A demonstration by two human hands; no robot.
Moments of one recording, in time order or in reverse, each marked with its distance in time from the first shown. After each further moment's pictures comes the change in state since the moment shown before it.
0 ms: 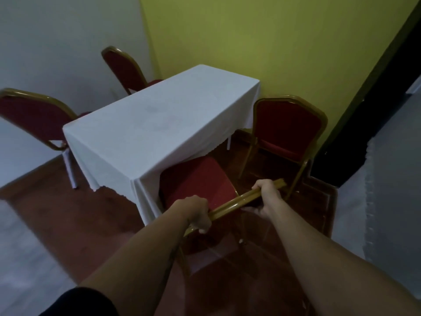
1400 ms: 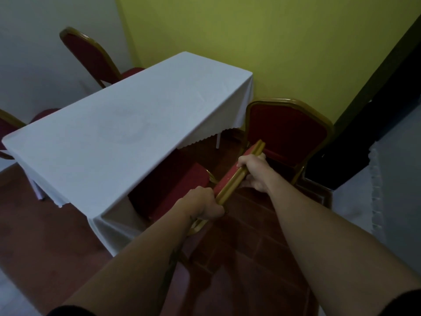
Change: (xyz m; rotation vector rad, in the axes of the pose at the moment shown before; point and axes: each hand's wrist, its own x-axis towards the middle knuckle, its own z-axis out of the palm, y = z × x) left_hand 0.166 0.027 -0.105 -0.219 0.076 0.020; right_hand 0.144 -0.148 0.062 -0.289 -0.113 -0.187
